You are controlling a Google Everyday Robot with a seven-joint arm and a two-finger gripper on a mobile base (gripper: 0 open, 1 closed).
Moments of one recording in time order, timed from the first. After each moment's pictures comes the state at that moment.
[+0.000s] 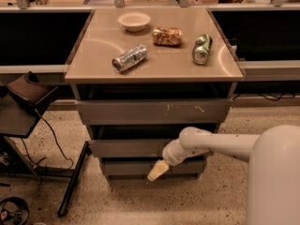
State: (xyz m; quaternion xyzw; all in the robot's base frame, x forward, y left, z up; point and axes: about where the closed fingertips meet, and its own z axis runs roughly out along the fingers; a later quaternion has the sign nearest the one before) arm 0.582 -0.039 0.405 -0.48 0.83 0.20 0.20
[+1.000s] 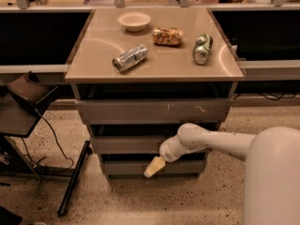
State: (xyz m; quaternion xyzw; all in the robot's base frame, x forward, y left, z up) arm 0.592 -0.027 0.401 -0.47 0.82 0.24 0.20
